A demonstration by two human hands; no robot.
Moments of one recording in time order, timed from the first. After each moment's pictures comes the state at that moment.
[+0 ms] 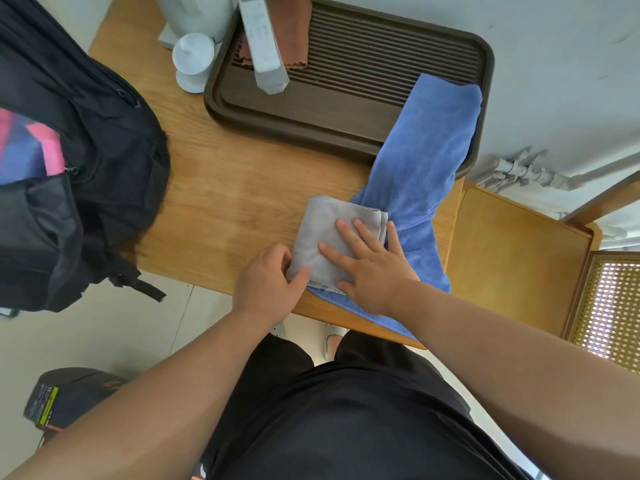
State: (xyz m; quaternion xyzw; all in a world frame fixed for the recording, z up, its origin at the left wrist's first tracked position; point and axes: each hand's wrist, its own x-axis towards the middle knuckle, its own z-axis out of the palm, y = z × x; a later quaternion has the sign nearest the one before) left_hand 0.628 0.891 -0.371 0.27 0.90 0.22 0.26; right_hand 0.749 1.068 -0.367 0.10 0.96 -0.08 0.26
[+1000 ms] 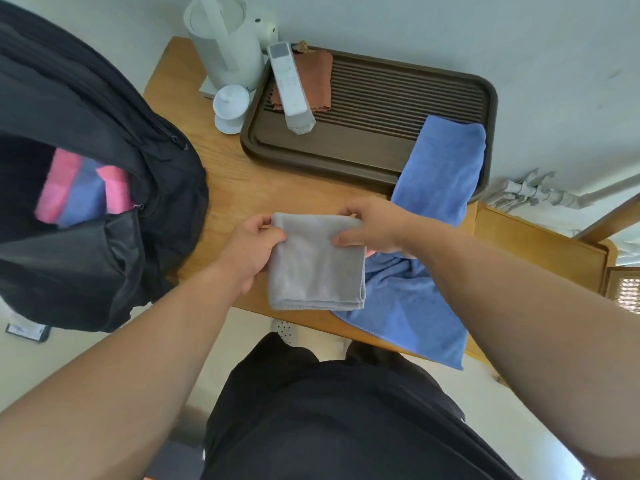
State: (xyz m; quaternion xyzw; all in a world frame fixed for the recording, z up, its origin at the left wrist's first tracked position) left_hand 0.528 0.903 -0.296 -0.01 0.75 0.49 0.45; right_hand 0.645 1.101 -0.280 0.27 0.78 -0.52 0.23
